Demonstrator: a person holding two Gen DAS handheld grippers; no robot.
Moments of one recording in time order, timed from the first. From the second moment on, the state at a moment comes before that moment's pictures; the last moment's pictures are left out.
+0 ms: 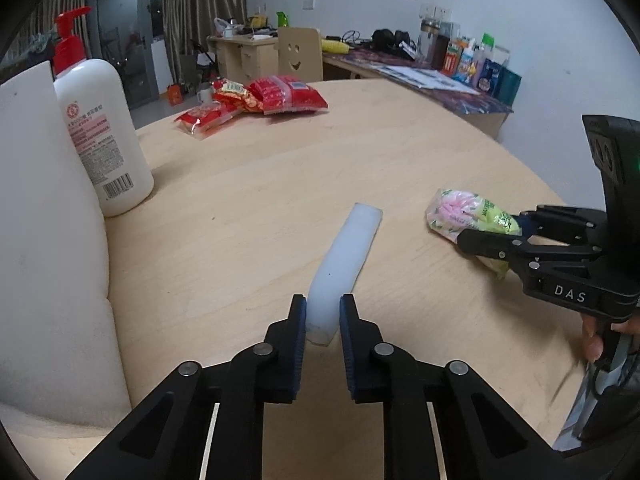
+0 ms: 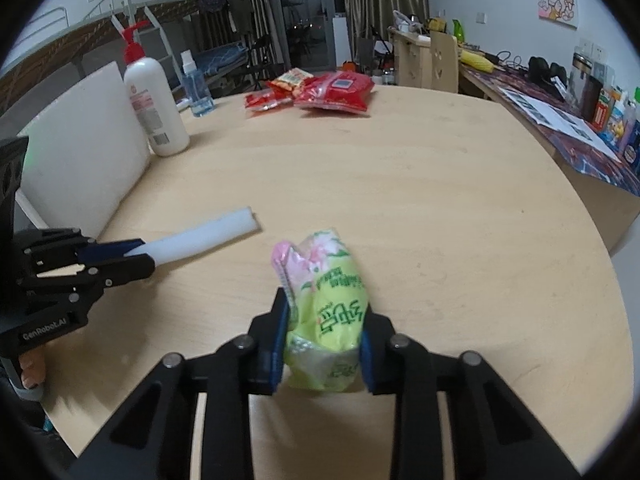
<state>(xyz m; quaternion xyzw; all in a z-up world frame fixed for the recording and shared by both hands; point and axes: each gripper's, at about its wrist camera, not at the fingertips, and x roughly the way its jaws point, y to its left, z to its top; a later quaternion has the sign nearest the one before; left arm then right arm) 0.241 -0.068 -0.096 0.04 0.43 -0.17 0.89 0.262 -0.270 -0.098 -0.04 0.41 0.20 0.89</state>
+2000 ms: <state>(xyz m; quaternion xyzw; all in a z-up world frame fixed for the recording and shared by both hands) 0.068 -0.032 0.005 0.00 0.26 -0.11 0.96 0.128 -0.260 -0.009 0.02 0.24 0.27 0.93</state>
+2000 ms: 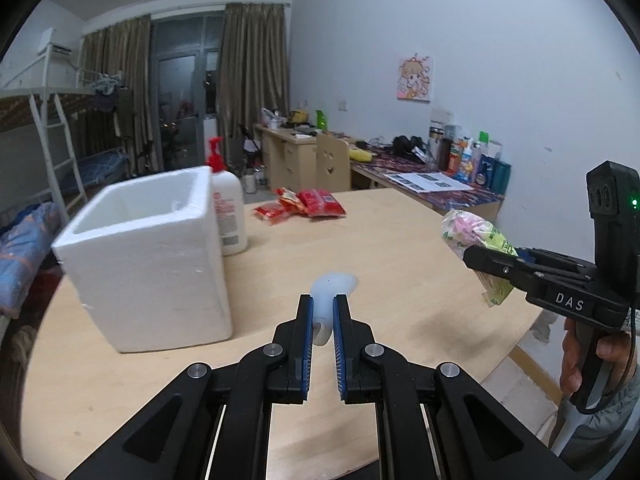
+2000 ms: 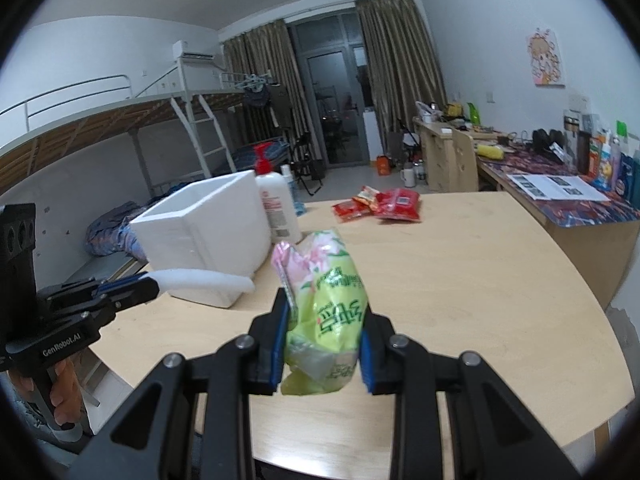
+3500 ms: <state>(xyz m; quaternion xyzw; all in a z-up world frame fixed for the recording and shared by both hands) 0.017 0.099 0.051 -0.05 0.20 0.06 0.98 0.147 -0.112 0.025 -0.06 0.22 0.43 0.87</state>
